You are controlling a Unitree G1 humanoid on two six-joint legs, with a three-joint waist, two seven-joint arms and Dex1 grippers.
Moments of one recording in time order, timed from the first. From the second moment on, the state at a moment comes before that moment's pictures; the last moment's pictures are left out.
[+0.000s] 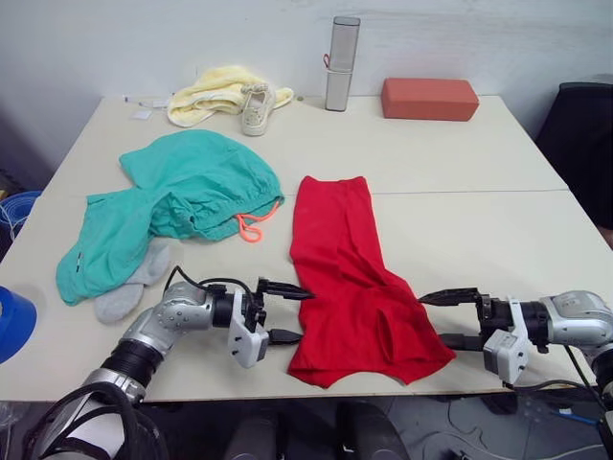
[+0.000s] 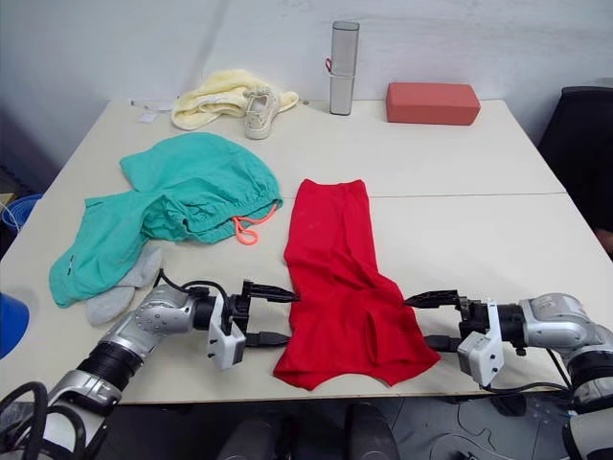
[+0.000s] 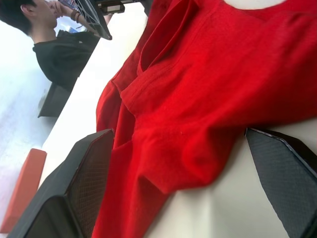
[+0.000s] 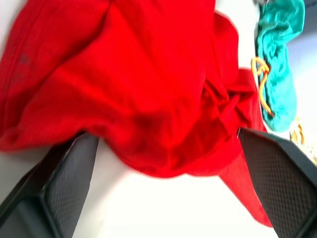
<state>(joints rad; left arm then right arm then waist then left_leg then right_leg) -0.46 0.61 -0.36 0.45 0.22 -1.17 -0.74 -0.47 -0.93 0.23 0.91 -0.18 -1.62 0.88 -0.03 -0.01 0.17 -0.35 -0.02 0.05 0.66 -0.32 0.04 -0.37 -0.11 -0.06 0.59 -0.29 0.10</state>
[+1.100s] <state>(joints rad) -0.43 0.66 -0.50 0.36 0.04 -1.03 -0.87 -0.43 -0.94 0.55 0.71 -0.25 -1.53 0.60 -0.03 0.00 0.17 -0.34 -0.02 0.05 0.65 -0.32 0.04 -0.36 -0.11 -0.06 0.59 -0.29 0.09</state>
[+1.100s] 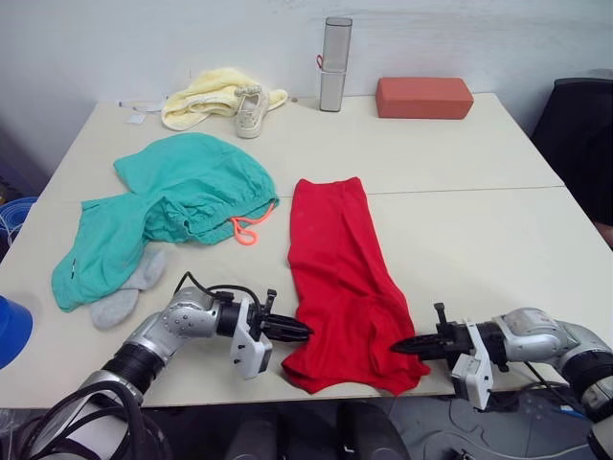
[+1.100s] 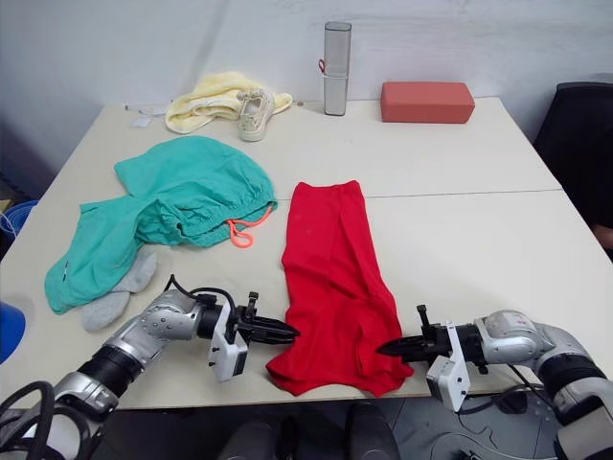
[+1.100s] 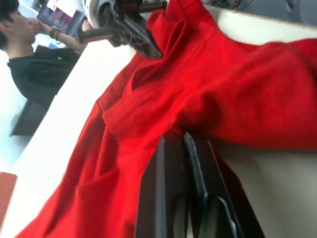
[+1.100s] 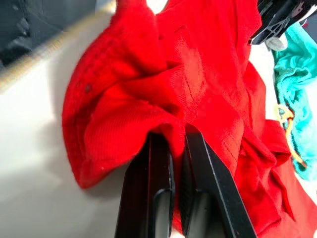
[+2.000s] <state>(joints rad) -0.16 0.88 -0.35 0.23 -0.11 -1.00 -0.96 -0.15 -1.15 0.59 0.31 0.05 -1.31 0.70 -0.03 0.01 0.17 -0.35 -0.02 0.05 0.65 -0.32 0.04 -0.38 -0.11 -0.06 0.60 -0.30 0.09</state>
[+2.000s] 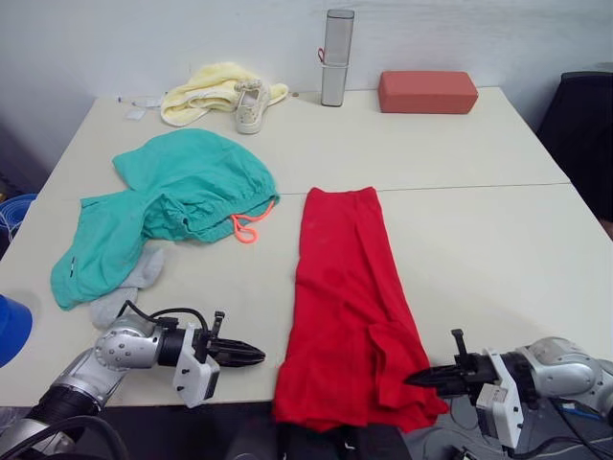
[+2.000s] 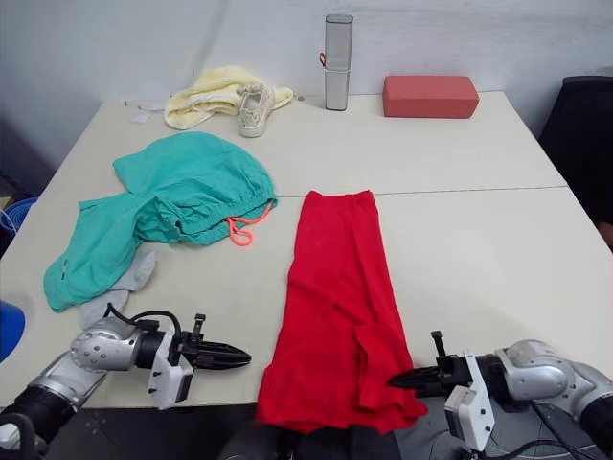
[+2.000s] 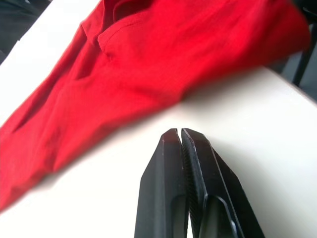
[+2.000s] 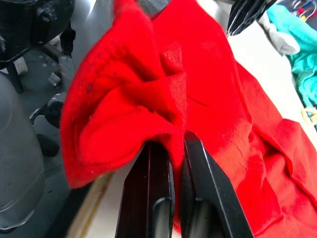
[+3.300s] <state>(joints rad) -0.33 0.63 -0.45 0.26 0.15 -1.11 -0.86 -0.11 -1.08 0.47 0.24 0.11 -1.18 0.83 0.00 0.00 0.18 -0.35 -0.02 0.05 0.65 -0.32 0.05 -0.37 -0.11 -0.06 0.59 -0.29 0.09</state>
